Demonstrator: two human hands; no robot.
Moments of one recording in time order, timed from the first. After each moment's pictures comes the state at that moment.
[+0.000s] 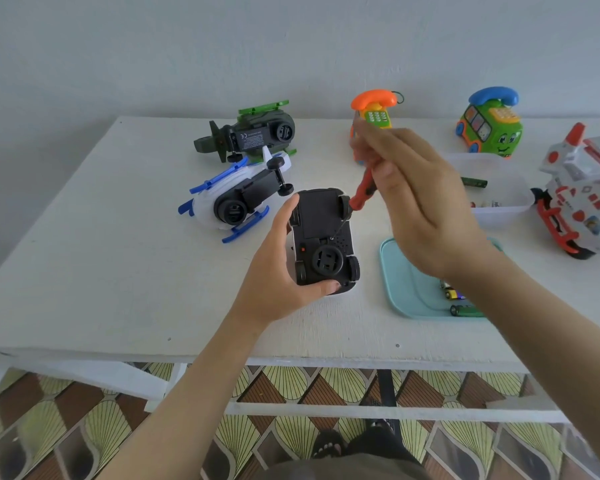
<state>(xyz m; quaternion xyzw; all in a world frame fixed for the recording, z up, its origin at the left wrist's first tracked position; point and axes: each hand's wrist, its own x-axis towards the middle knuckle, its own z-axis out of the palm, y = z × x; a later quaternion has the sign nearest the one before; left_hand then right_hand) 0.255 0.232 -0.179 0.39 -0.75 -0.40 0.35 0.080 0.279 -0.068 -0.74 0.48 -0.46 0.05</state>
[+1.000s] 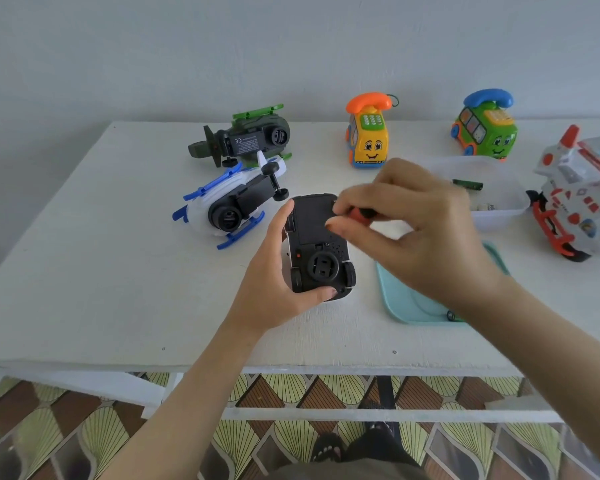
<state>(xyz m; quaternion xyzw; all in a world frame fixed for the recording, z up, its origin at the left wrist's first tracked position) 0.256 0.230 -0.180 0.38 -0.76 -0.40 0.35 0.081 0.293 -0.067 -0.76 0.47 -0.45 0.01</state>
